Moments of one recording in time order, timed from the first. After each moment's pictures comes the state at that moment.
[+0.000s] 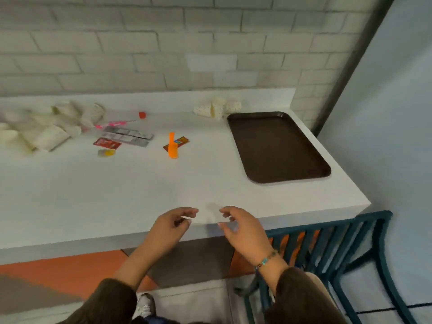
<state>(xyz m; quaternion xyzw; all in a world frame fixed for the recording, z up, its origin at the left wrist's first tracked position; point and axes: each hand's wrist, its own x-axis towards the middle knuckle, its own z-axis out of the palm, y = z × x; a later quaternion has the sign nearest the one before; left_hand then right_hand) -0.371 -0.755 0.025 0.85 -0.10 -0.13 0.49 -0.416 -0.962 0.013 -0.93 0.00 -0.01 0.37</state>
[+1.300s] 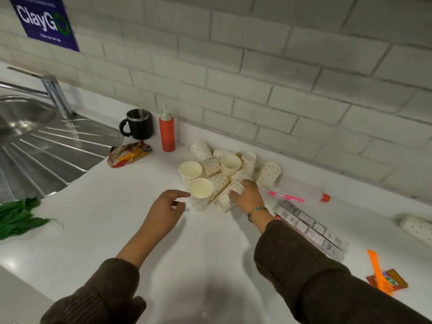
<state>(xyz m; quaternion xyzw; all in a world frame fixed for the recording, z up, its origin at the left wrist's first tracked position) -0.096 -0.220 0.051 0.86 0.16 0.10 0.47 0.046 -0.413 0.035 -0.93 -0.05 0.12 0.36</state>
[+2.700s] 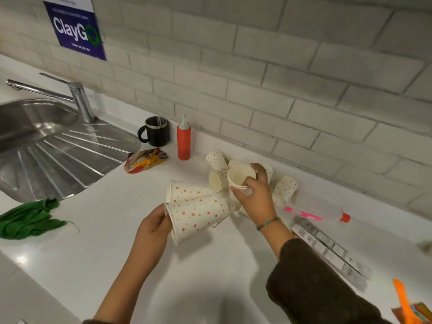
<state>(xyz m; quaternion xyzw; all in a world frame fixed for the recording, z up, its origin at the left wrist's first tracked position) -0.153 -0.214 0.095 0.74 0.21 0.20 0.61 0.051 -0.377 0.064 -0.84 -0.29 -0.13 0.44</state>
